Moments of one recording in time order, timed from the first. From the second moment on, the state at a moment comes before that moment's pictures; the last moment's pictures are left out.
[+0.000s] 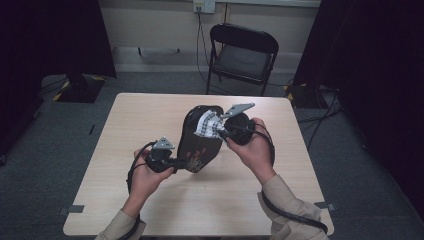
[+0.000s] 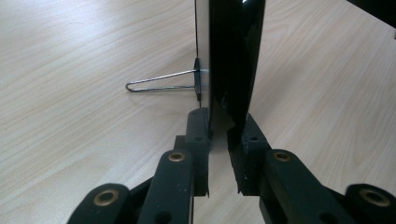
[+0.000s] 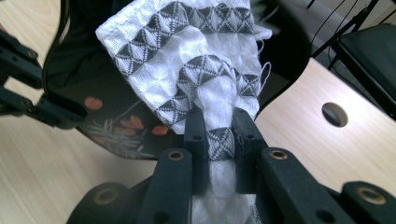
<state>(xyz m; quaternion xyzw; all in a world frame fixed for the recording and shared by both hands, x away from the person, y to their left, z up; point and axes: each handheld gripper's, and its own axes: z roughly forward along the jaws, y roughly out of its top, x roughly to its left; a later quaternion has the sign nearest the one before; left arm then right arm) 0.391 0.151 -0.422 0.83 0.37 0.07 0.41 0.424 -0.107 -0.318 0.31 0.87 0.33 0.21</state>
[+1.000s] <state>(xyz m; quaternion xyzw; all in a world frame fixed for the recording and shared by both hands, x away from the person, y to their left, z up) 0.391 0.151 -0.422 0.83 0.37 0.07 0.41 0.408 -0.114 -0.440 0.34 0.89 0.29 0.14</state>
